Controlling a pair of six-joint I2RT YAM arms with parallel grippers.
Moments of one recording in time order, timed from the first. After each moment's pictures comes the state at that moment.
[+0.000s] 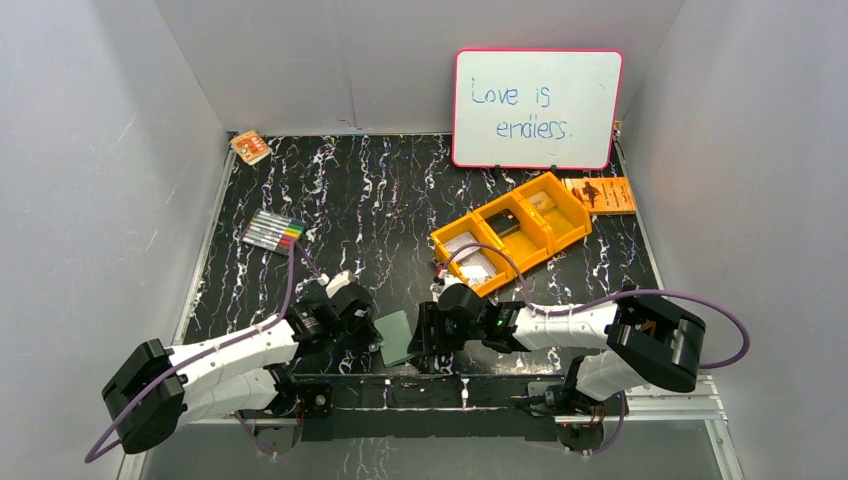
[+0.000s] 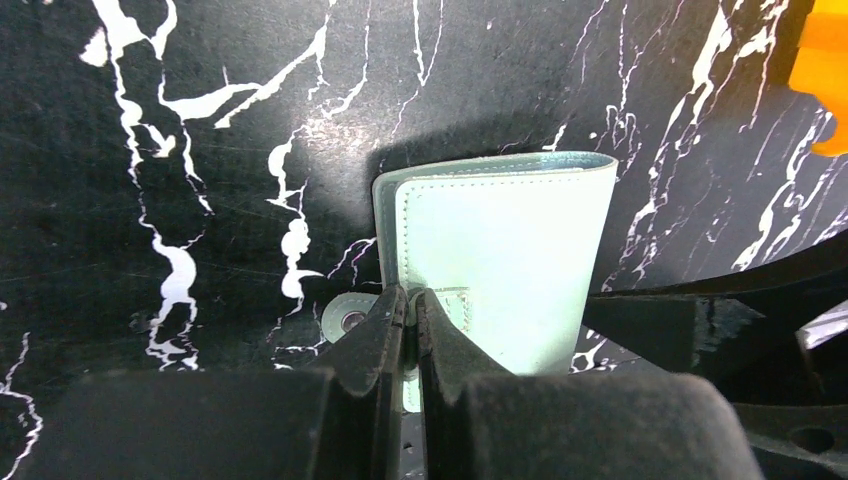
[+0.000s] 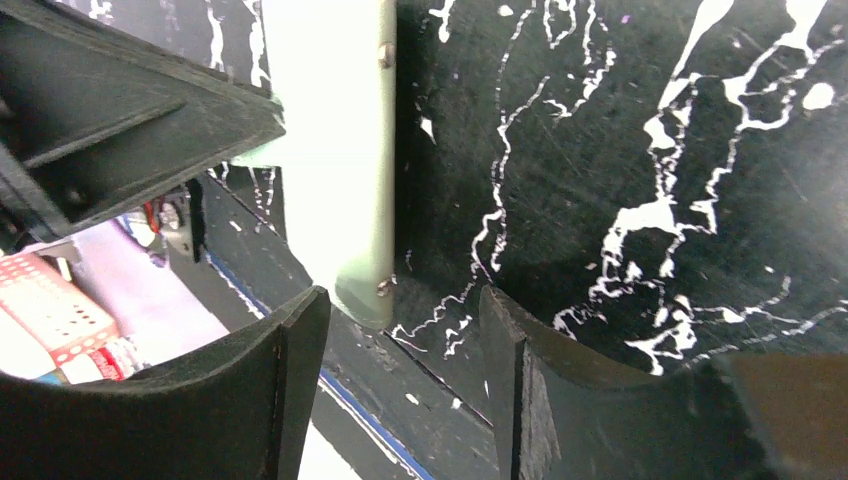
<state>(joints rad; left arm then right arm) -0.92 1.02 0.41 -0.45 -0.14 -1.18 1.16 1.40 0.55 0.06 -0.09 0.98</state>
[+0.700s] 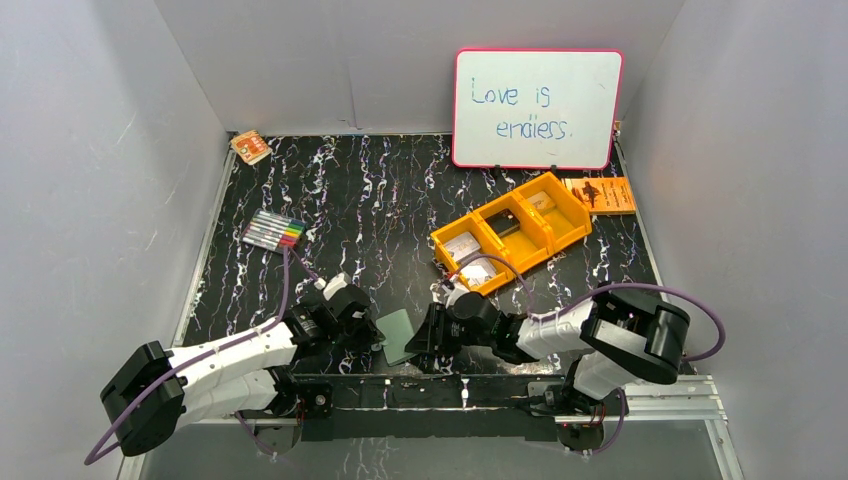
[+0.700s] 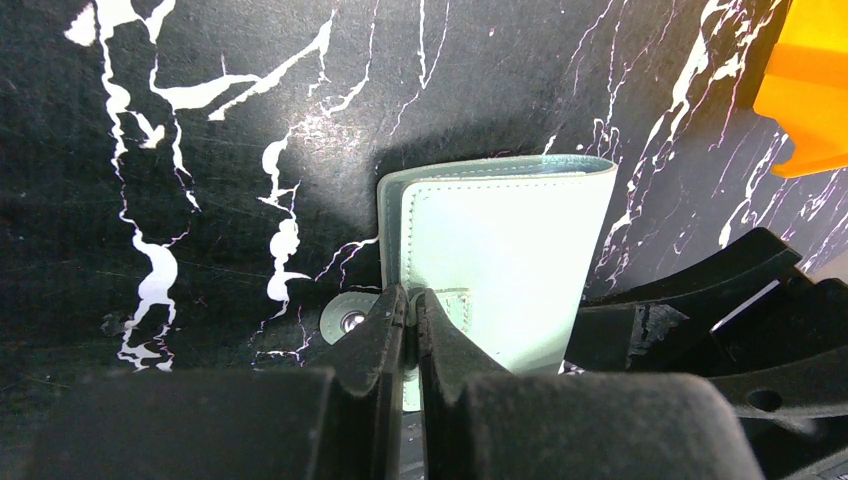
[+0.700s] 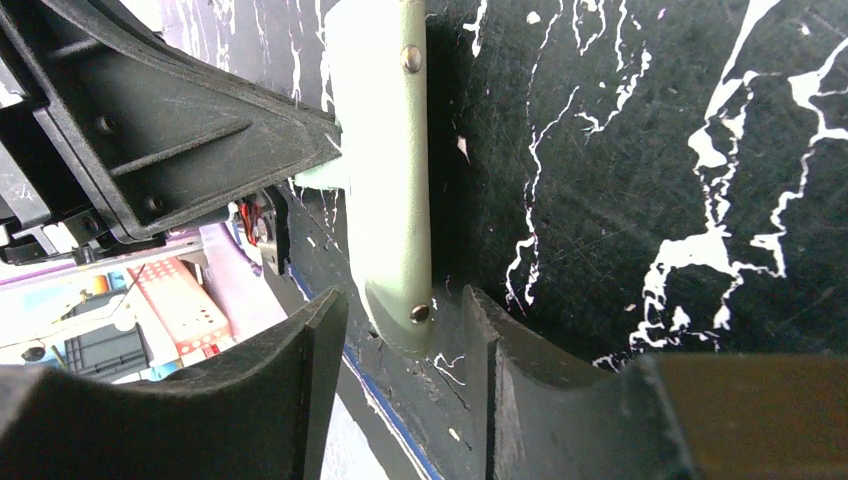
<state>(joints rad) -0.91 1.00 0.37 -0.39 -0.12 -1.28 1.14 1.48 0.36 0.55 -0.17 1.15</state>
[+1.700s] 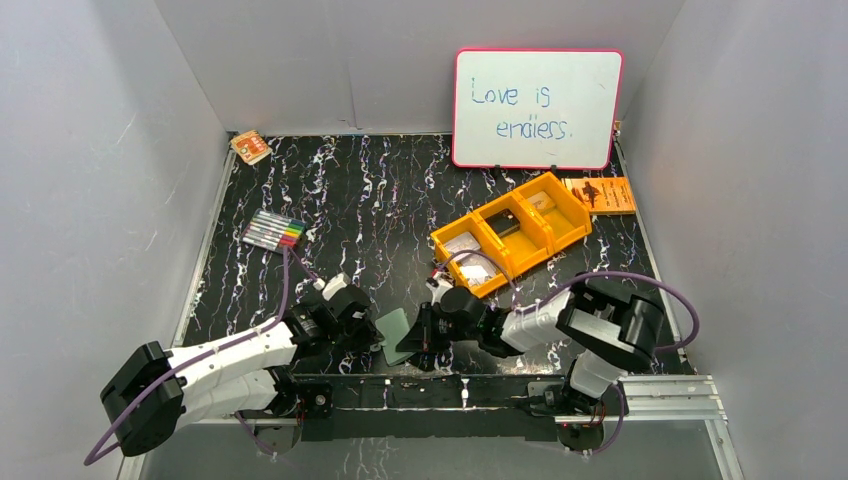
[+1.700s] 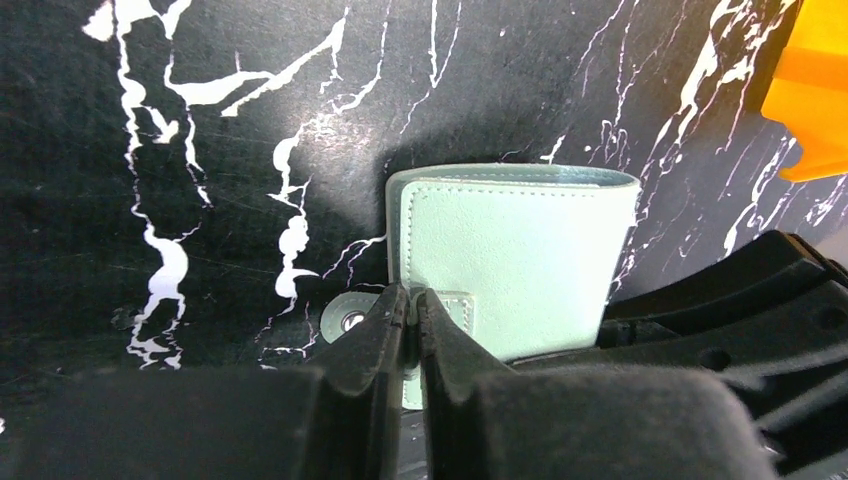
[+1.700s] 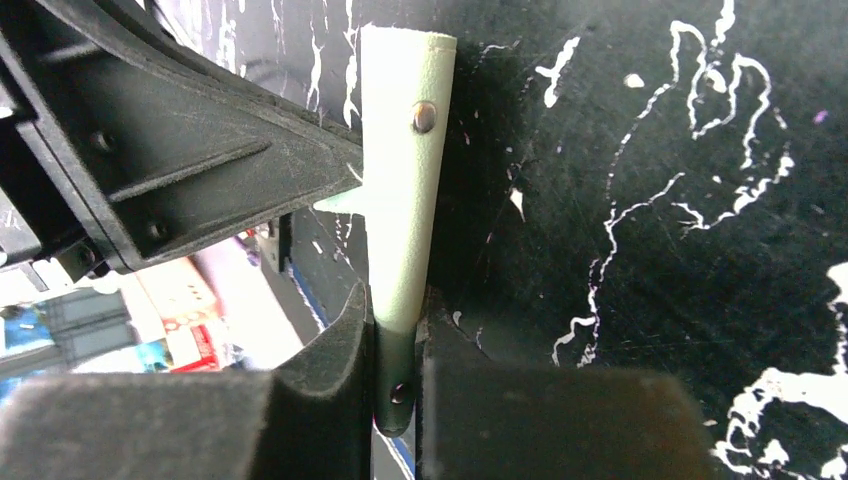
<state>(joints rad) -0.91 1.00 0.37 -0.40 -0.13 -1.28 1.13 1.62 0.43 0.64 -0.25 1.10</state>
